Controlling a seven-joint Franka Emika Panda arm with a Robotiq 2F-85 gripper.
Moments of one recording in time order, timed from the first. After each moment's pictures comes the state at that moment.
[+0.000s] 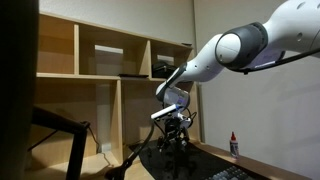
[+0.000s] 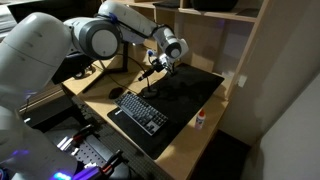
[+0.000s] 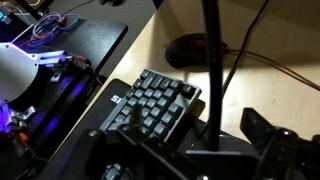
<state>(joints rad) -0.10 0.94 -0.07 -1.19 0.53 1.30 0.99</state>
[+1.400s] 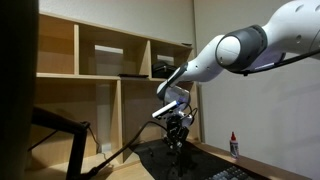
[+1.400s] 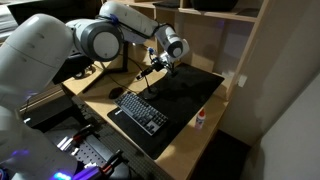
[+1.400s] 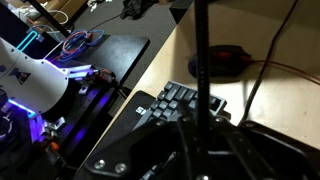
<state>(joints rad) -0.11 0.95 -0.07 -1.14 0.52 1.16 1.04</state>
